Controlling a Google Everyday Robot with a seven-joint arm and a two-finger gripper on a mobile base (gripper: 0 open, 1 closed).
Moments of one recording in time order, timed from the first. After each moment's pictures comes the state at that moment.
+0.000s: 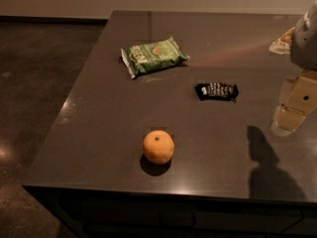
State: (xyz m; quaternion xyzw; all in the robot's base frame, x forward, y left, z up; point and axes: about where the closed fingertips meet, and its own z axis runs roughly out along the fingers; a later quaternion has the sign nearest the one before) arm 0.438 -0.217 0.976 -0.60 0.78 -0.03 0.16
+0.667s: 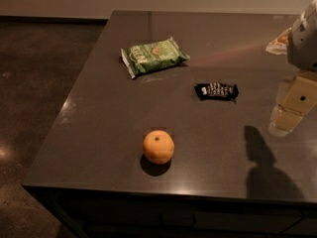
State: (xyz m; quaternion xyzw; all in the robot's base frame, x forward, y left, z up) arm 0.438 -0.210 0.976 -0.61 0.78 -0.03 0.16
